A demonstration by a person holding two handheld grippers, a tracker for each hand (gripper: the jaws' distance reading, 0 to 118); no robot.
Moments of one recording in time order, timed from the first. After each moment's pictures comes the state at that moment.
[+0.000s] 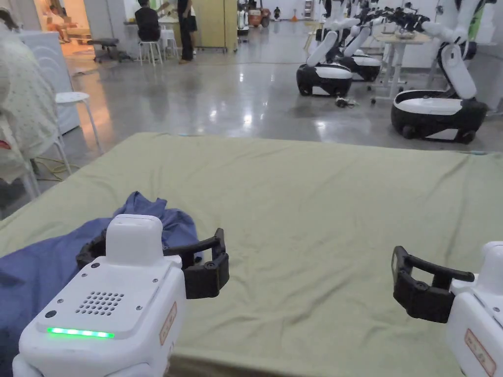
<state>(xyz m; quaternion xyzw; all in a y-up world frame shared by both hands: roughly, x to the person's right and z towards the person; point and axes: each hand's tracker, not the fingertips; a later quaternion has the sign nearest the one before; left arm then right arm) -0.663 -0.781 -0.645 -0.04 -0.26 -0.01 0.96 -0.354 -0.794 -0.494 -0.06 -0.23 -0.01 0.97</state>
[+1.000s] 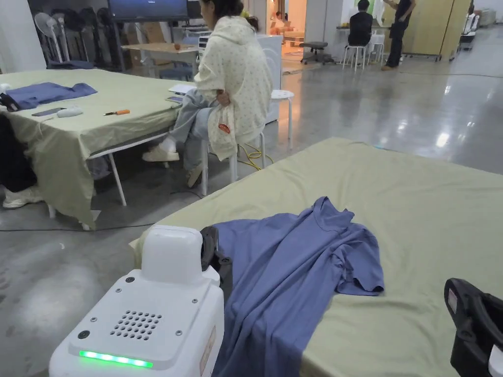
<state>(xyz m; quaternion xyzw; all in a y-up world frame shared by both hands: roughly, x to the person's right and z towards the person) -0.803 -0.762 -0.624 -0.06 -0.03 0.00 1.00 -0.506 -0.779 -0.585 -0.05 0.10 0.04 0.99</state>
